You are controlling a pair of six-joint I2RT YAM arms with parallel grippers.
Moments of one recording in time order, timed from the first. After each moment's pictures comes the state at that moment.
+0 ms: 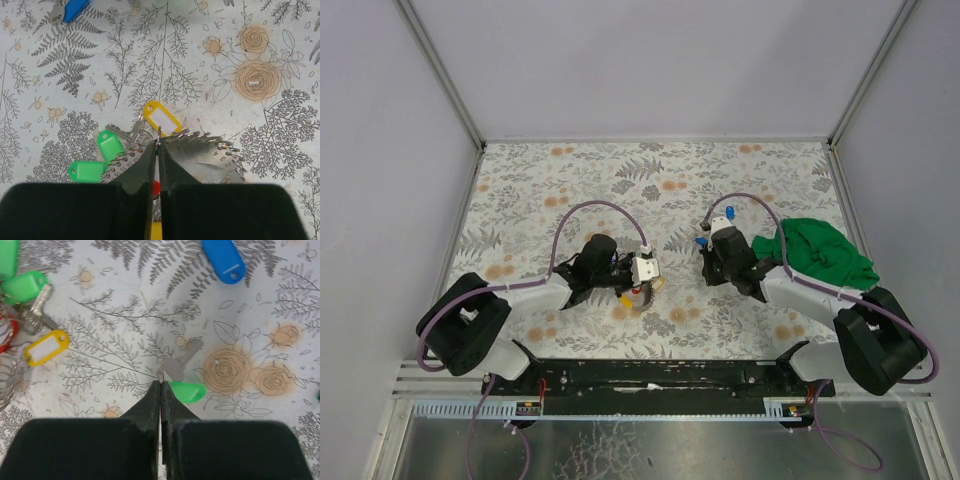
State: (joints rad) left arm -0.69 1.46 0.56 0.29 0.52 0.56; right arm 0.58 1.36 0.65 -0.18 0.08 0.29
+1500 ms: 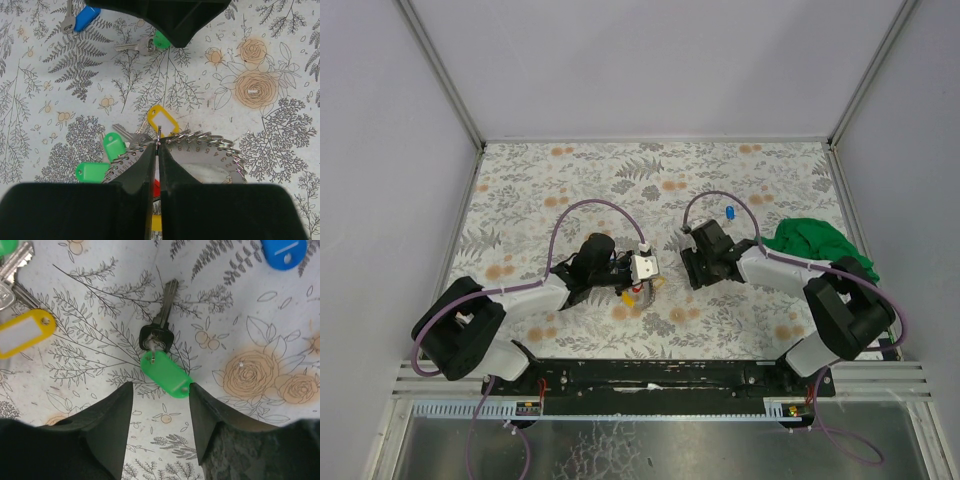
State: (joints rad) left arm -0.69 1.42 0.56 0.29 0.51 0.54; right arm 0.64 1.54 0.78 -0.32 0.04 0.22
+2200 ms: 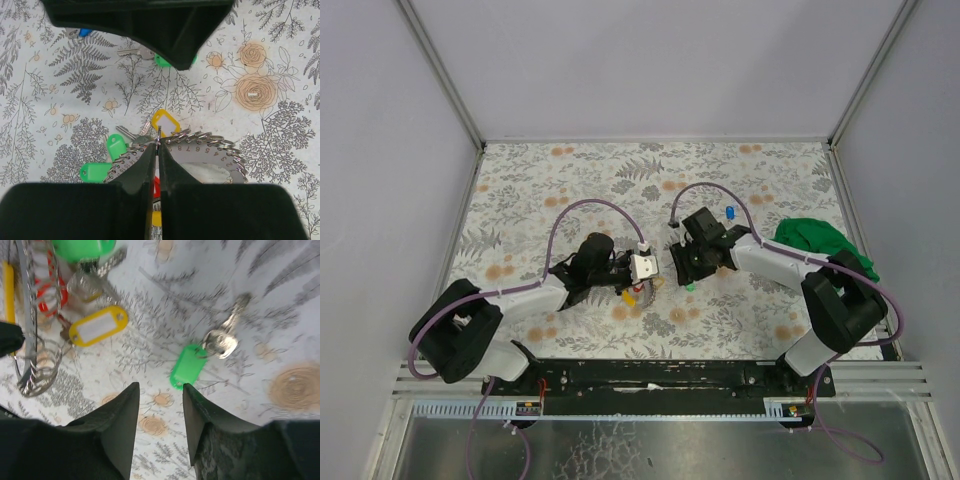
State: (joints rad) left arm -0.69 1.40 0.56 0.29 0.51 0.54; right arm 0.65 1.60 0.93 -0.46 -0.17 0.23
